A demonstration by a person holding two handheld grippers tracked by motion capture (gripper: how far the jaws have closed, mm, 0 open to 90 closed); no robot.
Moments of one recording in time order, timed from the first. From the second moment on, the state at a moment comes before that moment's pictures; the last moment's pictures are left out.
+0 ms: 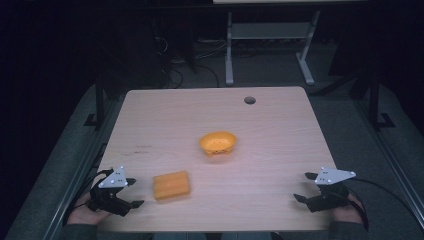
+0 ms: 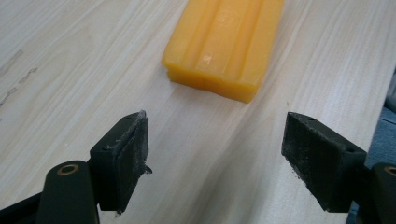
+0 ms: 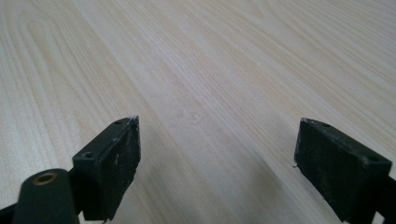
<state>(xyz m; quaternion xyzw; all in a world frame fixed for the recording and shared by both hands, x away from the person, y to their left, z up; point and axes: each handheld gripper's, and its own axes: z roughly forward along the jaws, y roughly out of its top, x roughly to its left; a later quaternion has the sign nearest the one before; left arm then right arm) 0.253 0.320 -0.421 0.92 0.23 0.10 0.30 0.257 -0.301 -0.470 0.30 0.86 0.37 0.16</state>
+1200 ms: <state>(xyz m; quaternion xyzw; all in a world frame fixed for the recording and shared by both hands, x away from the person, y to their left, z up) 0.263 0.284 -0.411 0.93 0.19 0.10 0.29 0.255 -0.300 -0.470 0.30 0.87 0.36 0.15</state>
